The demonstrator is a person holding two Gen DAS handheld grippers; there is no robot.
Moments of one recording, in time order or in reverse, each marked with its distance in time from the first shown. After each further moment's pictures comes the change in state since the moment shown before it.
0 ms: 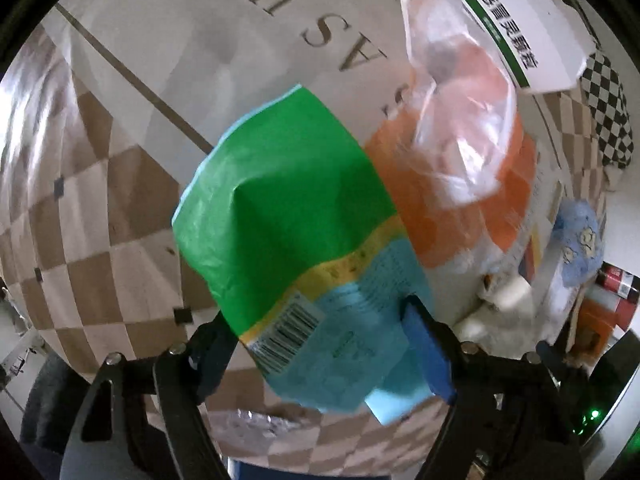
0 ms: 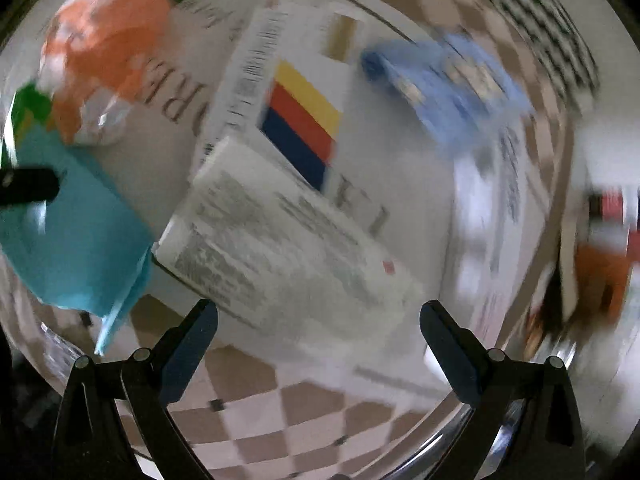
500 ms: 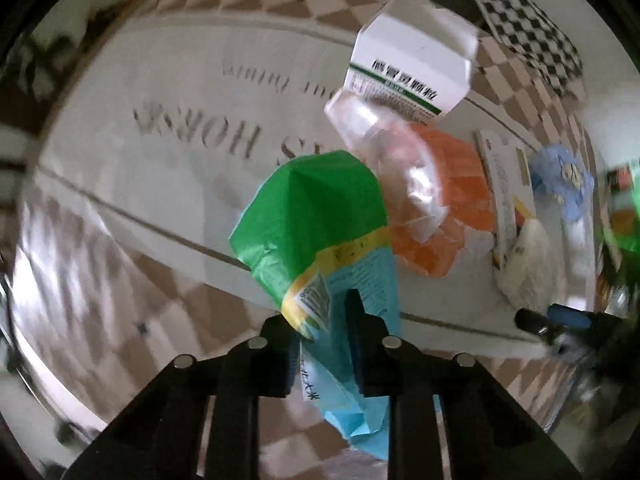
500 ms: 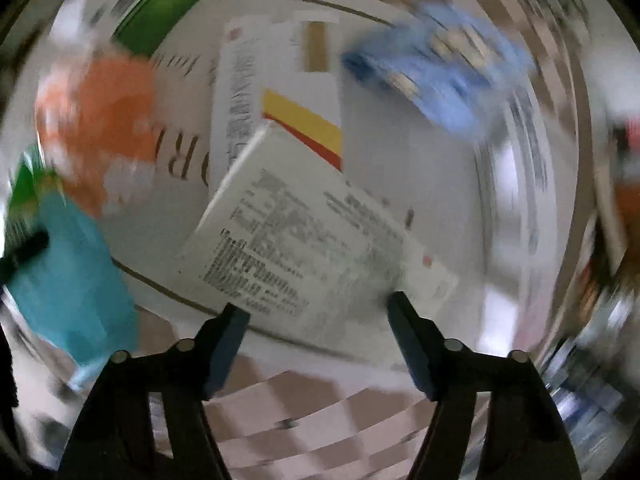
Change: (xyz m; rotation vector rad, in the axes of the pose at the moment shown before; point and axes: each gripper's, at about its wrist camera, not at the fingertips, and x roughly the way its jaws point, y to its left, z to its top) left arm -0.073 -0.034 0.019 0.457 -0.272 0.159; right arm 0.002 -0.030 0.007 0.384 0.032 0.272
